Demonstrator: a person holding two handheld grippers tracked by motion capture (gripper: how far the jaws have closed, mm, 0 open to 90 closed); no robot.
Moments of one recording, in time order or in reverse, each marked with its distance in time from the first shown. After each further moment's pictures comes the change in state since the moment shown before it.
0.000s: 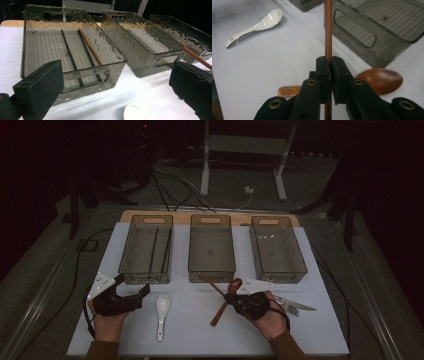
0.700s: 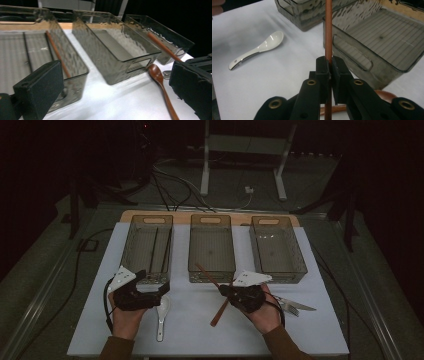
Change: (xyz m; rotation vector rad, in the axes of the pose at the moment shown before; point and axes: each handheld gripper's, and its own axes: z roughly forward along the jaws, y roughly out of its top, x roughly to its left) left arm -0.039 0.015 0.030 0.020 -0.141 0.003; right arm 0.002 0.024 0.002 -0.066 -0.005 0.017
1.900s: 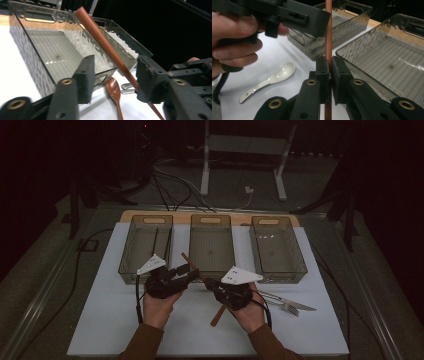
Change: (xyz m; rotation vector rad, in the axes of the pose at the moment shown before) left arm -0.036 0.023 0.053 0.010 -0.240 -0.129; right arm 0.023 0.024 0.013 -0.159 0.014 0.017
